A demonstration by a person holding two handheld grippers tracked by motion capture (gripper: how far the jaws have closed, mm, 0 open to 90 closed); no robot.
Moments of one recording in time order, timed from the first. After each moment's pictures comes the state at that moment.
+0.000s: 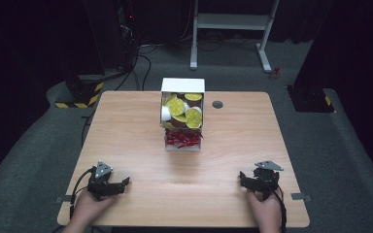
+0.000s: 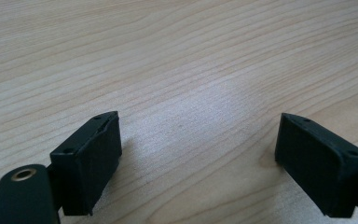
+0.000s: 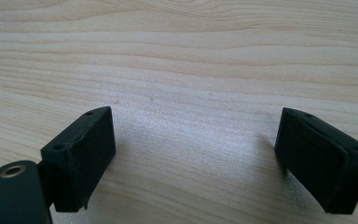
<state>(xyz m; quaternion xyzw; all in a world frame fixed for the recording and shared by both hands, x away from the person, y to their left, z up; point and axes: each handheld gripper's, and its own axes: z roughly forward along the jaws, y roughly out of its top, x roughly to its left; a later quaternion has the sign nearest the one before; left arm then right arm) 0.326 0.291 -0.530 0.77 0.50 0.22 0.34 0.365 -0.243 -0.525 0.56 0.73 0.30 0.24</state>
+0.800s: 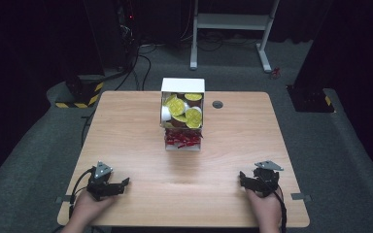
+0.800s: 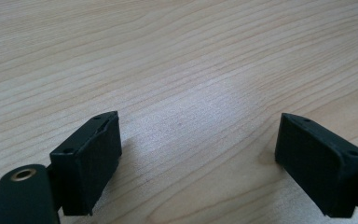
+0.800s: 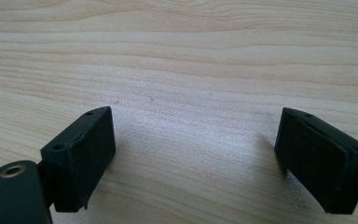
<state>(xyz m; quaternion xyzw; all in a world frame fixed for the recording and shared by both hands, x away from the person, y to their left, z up) 0.325 0.292 -0.530 0.77 0.50 0.22 0.34 0.365 -0.243 -0.525 0.56 0.73 0.30 0.24</state>
